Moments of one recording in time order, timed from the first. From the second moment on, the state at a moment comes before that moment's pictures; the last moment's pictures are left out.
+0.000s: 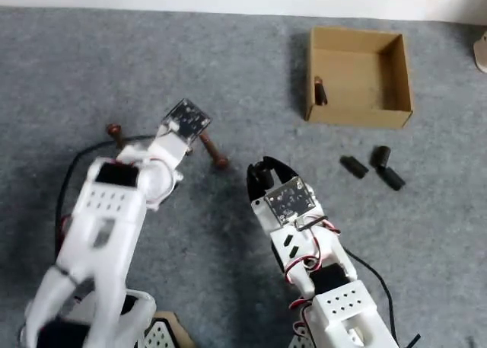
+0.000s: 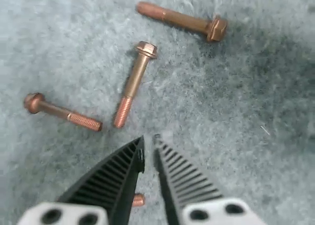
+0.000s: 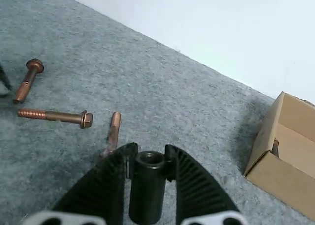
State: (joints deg) left arm 1.5 -27.2 42.9 58.3 -27.1; right arm -24.2 -71.0 96.1 -5.3 18.2
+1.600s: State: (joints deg) left arm 1.2 38.4 -16.4 74.7 -46.1; right arm -24.2 -71.0 96.1 -5.3 18.2
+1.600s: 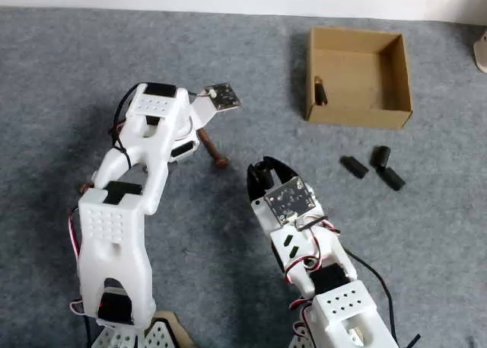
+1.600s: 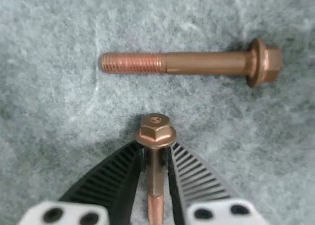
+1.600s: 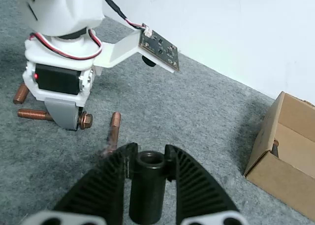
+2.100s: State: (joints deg) left arm 1.7 31.3 -14.6 72.8 -18.5; right arm -24.2 -71.0 96.1 -5.3 17.9
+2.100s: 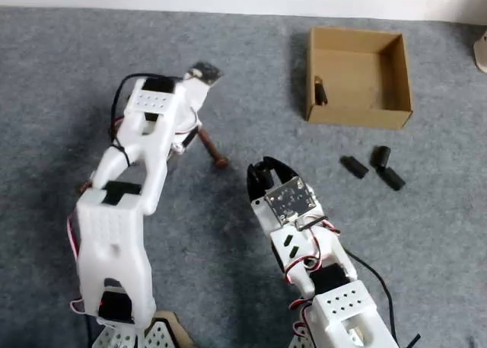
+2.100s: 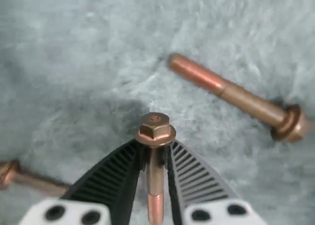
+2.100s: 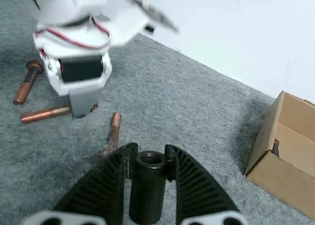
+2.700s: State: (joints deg) left arm 6.9 -22.1 37.1 39.5 -3.6; right arm -24.2 -71.1 96.1 -3.6 14.8
